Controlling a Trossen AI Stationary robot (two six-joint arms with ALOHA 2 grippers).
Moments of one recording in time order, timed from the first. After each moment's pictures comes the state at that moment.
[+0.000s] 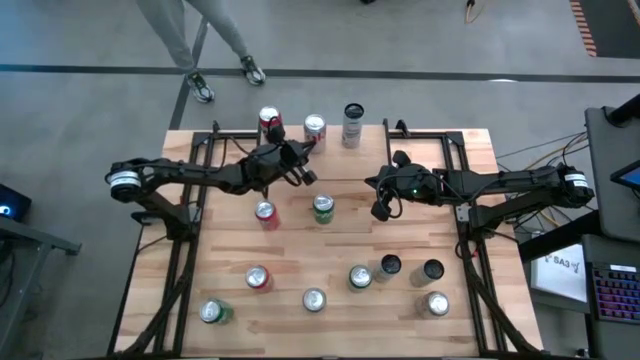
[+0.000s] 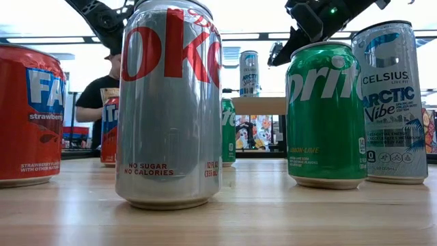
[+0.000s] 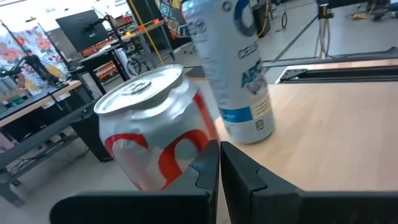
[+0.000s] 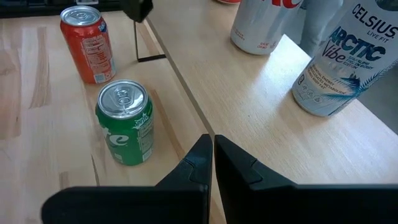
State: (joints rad) left arm 0.28 1.52 0.82 0.57 -0.46 0.28; right arm -0.06 1.16 0.85 -0.26 0.37 0.08
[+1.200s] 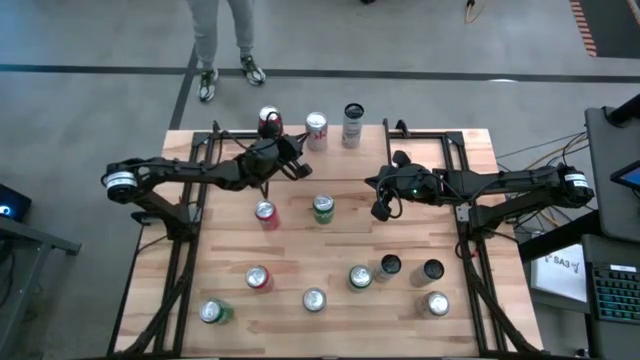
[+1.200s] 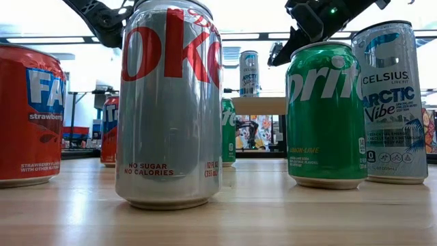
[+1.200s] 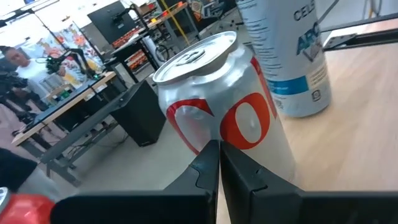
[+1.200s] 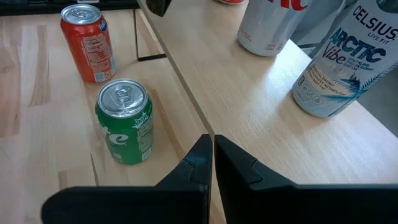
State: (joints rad) left arm 0.32 1.49 0.82 0.50 -0.54 0.38; right arm -0.06 1.16 0.85 -0.26 0.37 0.07
